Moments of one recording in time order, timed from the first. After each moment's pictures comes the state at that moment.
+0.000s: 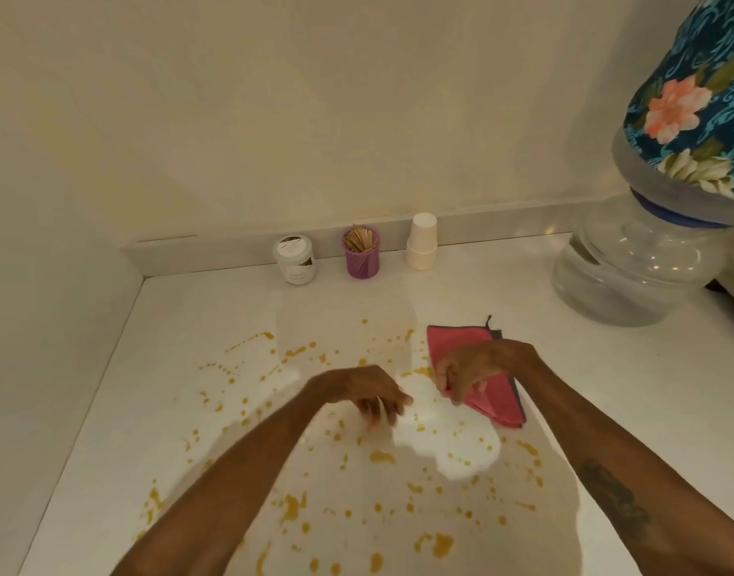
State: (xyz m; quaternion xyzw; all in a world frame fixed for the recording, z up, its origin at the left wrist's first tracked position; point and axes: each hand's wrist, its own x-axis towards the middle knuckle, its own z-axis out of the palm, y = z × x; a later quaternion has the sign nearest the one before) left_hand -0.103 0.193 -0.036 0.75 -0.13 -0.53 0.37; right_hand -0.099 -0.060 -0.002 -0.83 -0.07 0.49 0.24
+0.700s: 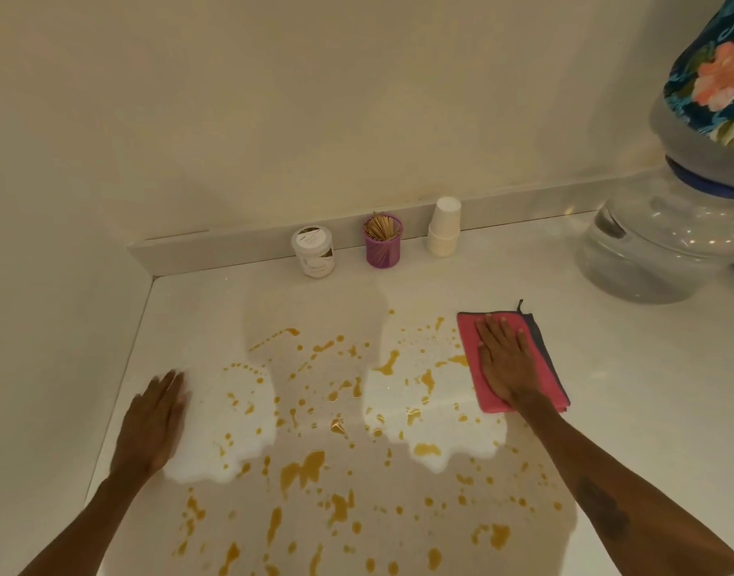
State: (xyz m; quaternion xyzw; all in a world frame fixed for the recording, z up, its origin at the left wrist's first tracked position) left_hand -0.162 0.565 -0.104 0.99 0.04 -0.01 0.12; right_hand -0.131 -0.032 -0.115 -0.99 0.05 0.07 0.09
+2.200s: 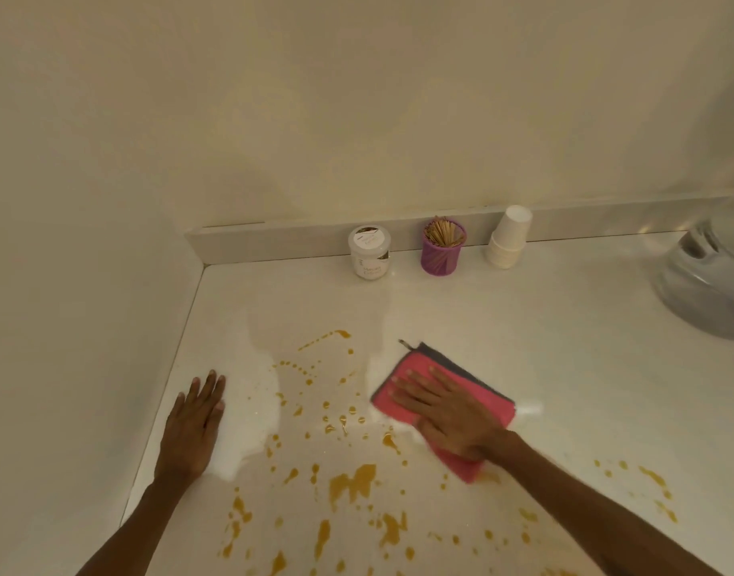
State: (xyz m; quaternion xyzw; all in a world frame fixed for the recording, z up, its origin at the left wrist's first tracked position) left_hand -0.168 0.596 -0.137 0.99 0.03 -0.01 0.17; right_hand -0.138 0.131 -0.132 -0.93 -0.34 0.10 0.08
